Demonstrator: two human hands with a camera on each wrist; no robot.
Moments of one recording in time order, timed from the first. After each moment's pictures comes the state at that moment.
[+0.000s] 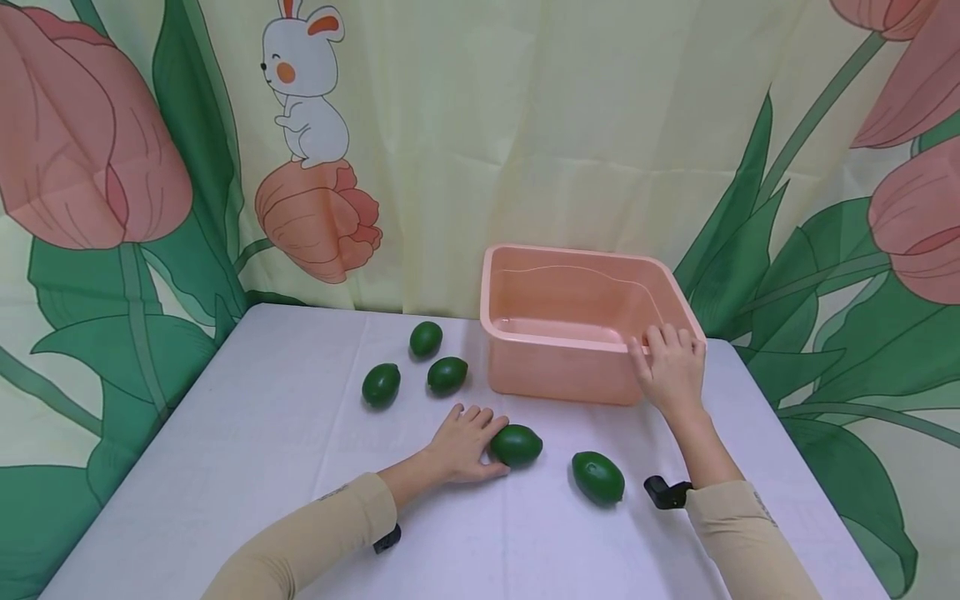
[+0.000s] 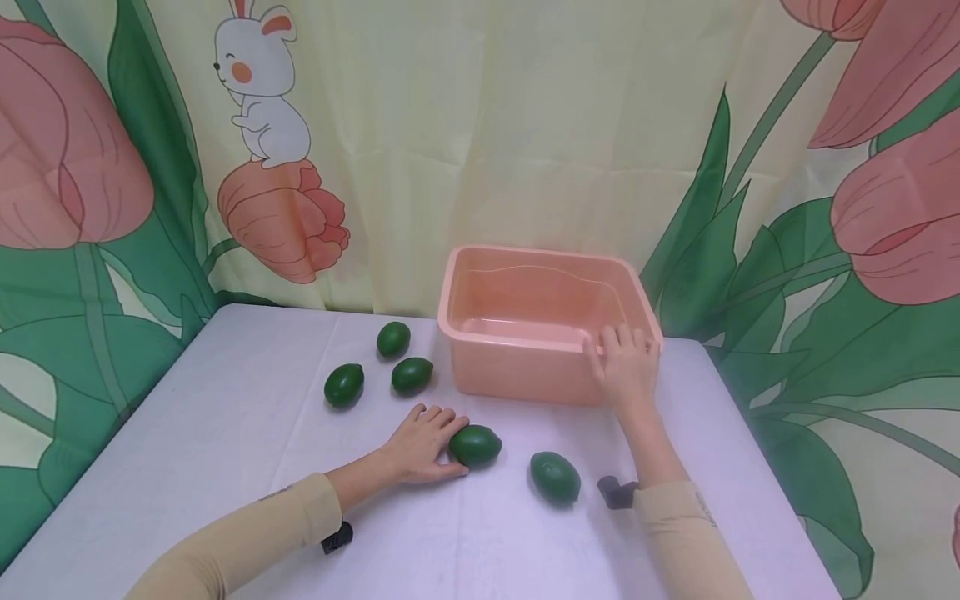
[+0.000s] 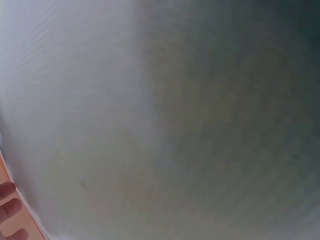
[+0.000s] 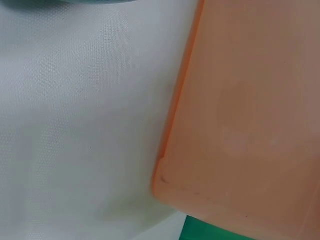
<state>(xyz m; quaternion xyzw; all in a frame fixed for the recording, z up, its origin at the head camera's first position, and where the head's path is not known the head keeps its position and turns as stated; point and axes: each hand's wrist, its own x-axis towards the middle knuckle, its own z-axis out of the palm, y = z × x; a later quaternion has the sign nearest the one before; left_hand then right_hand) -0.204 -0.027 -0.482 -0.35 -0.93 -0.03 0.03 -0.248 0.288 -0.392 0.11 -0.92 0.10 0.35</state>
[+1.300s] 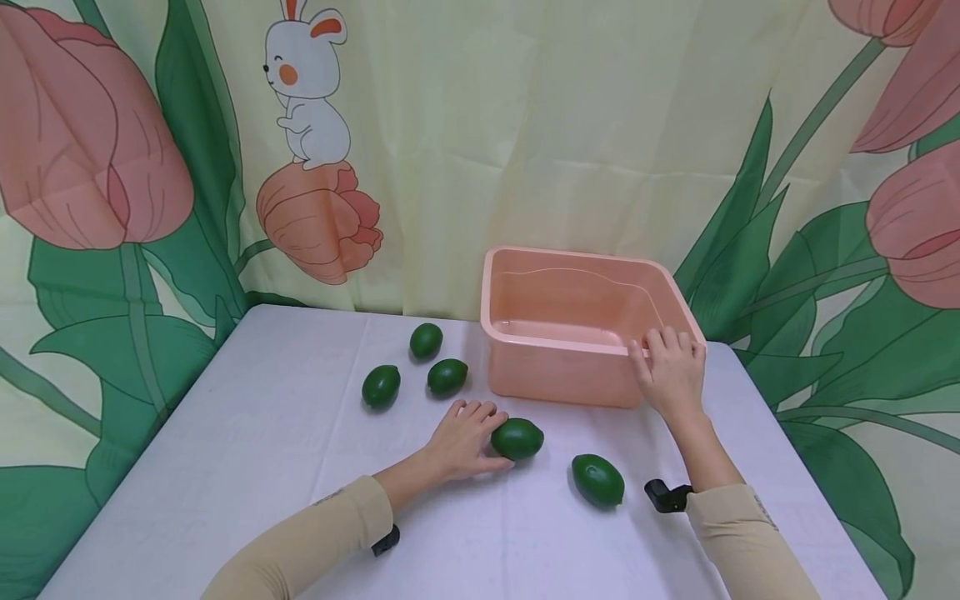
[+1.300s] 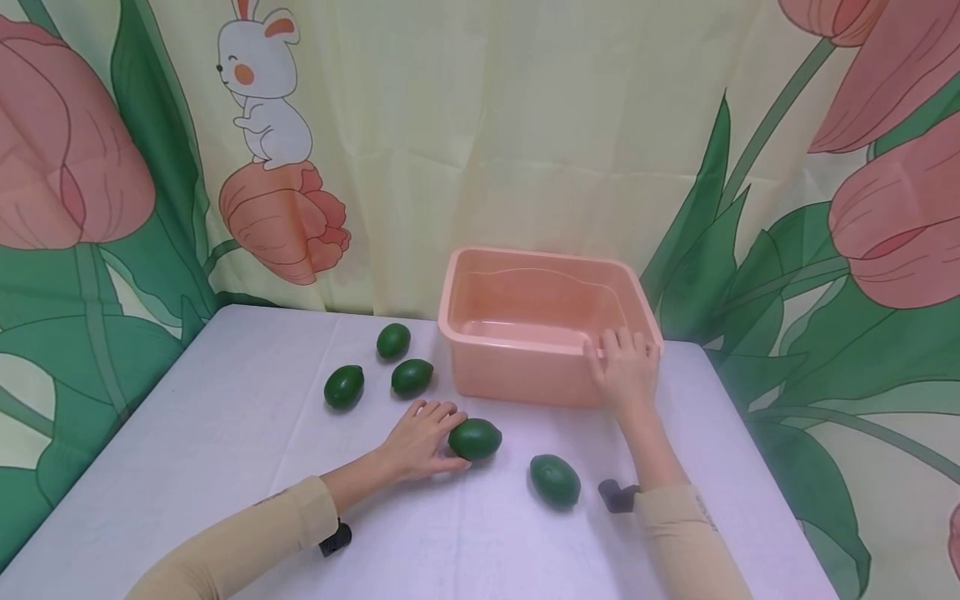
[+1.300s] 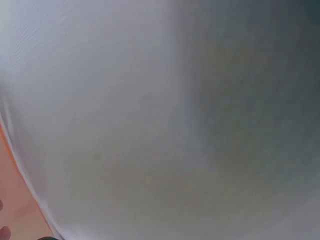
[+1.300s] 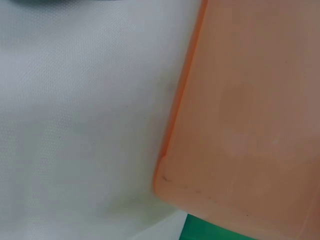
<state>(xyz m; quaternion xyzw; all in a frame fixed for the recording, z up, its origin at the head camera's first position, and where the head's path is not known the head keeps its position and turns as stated) -0.204 -0.028 -0.469 -0.35 -0.93 -0.06 0.10 -0.248 0.287 -0.391 0.11 -0.93 0.09 0.35</state>
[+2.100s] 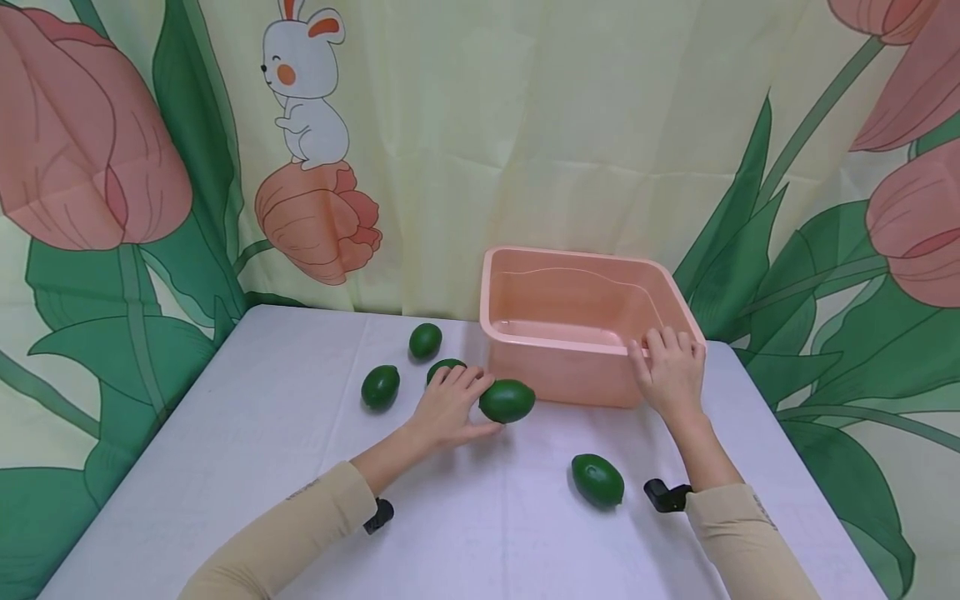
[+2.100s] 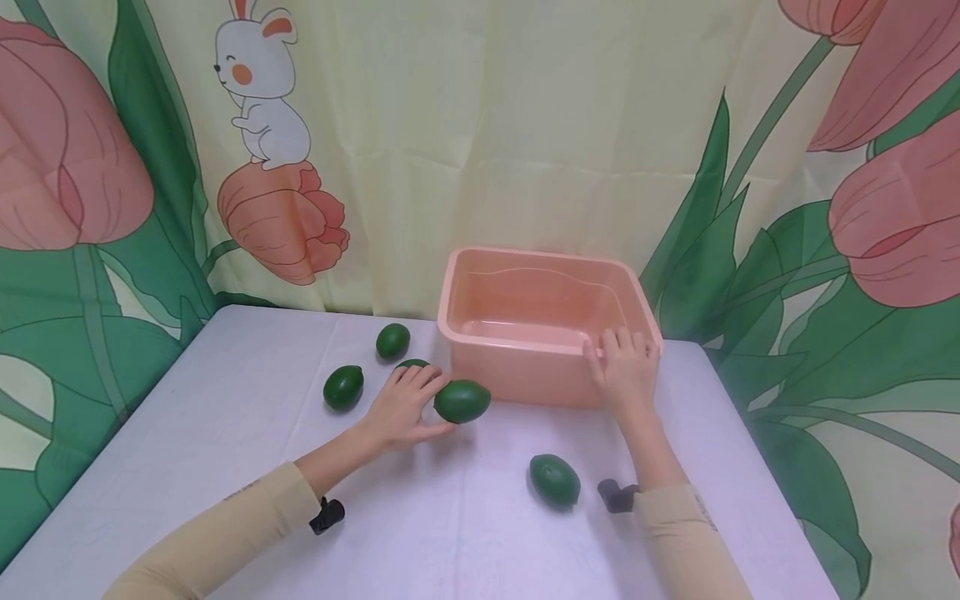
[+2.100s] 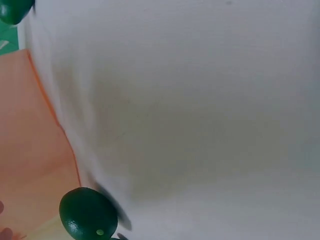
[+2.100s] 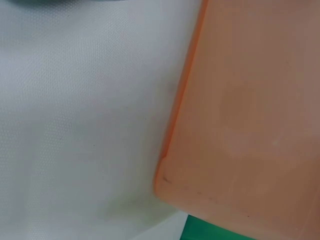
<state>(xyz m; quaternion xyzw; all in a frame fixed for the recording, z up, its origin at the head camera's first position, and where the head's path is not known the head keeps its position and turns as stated) -0.218 -0.046 -0.424 -0.32 -0.93 -0.10 0.15 -0.248 0.287 -0.391 0.10 -0.93 0.09 0.35</state>
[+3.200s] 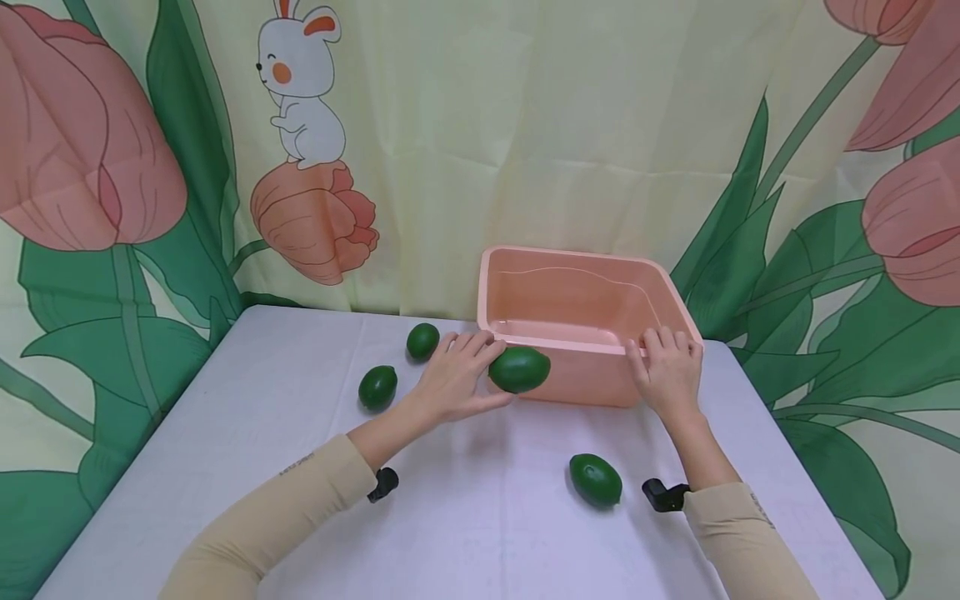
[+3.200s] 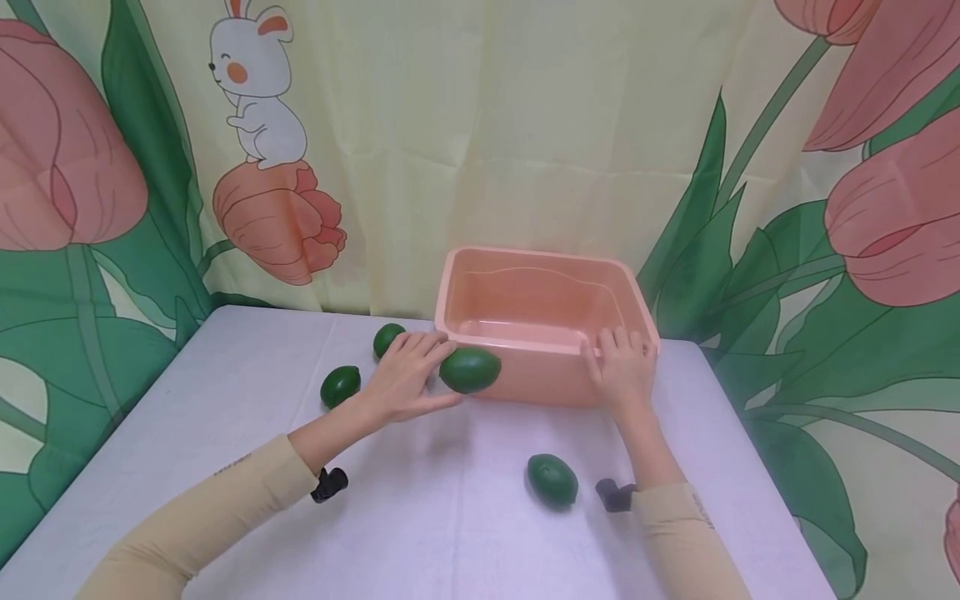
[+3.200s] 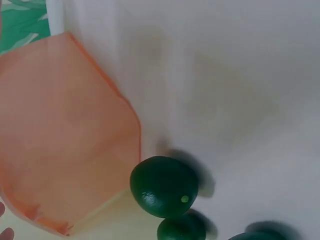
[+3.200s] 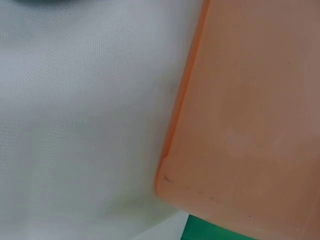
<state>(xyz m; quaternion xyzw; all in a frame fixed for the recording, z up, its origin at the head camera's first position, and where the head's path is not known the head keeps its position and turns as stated) -0.230 -0.039 -0.373 -0.35 -0.90 -0.12 0.22 -0.249 0.286 -0.391 0.11 -0.93 0.09 0.35</state>
